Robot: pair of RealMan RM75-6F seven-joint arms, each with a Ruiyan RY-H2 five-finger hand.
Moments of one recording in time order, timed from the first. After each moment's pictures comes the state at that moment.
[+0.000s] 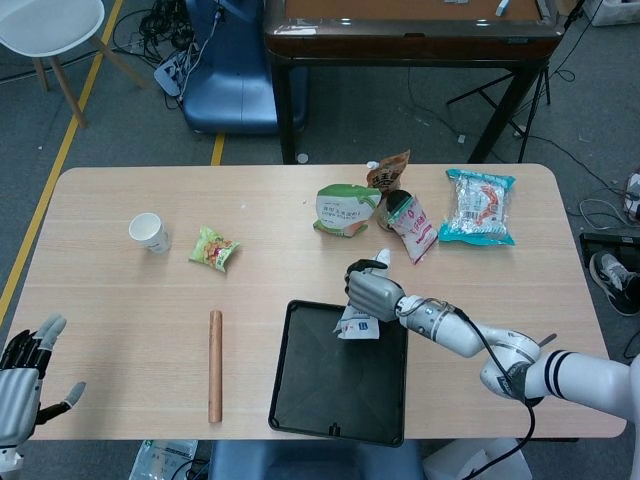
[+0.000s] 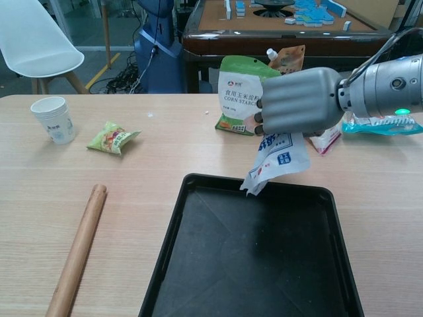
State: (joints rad) left arm 0.02 -1.17 0.00 -1.63 1.59 1.63 0.01; right arm 1.00 -1.28 0.07 -1.49 -1.57 0.56 -1.06
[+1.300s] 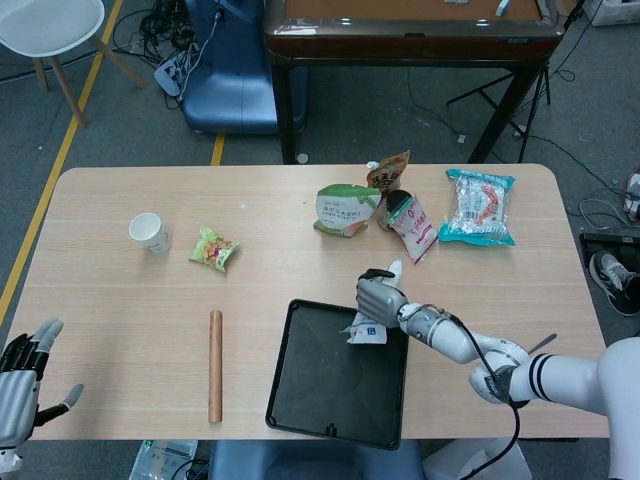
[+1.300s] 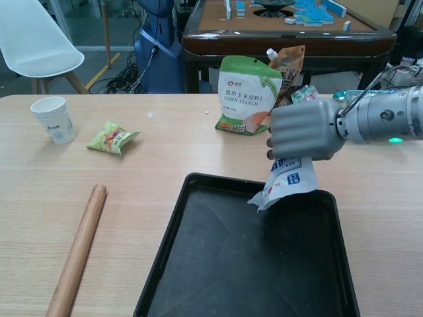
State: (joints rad) left arm 0.03 -1.19 -0.01 -1.61 1.57 1.62 -0.01; right arm 1.04 -1.34 -0.03 -1.46 -1.33 0.56 -1.21
